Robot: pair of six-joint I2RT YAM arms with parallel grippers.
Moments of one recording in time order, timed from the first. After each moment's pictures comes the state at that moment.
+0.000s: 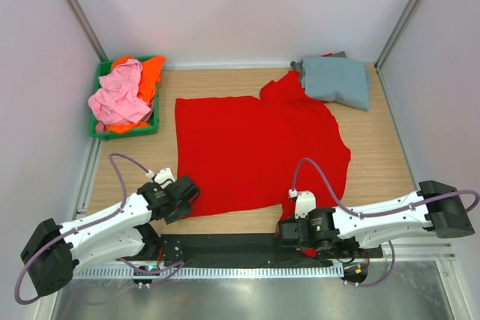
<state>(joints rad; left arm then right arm) -0.86 0.92 0.45 -0.89 -0.35 -1.27 1.58 1.09 0.54 -0.96 0.32 1.47</state>
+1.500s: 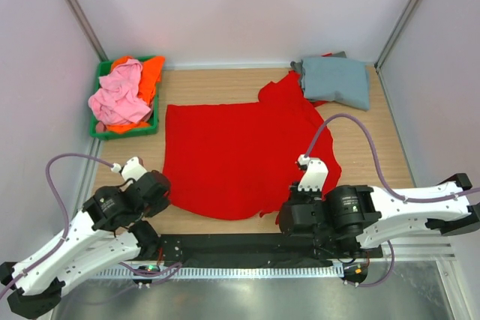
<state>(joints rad) -0.87 0.59 0.78 -1.31 -0.45 -1.31 1.64 1.05 1.12 -1.34 0.64 1.57</state>
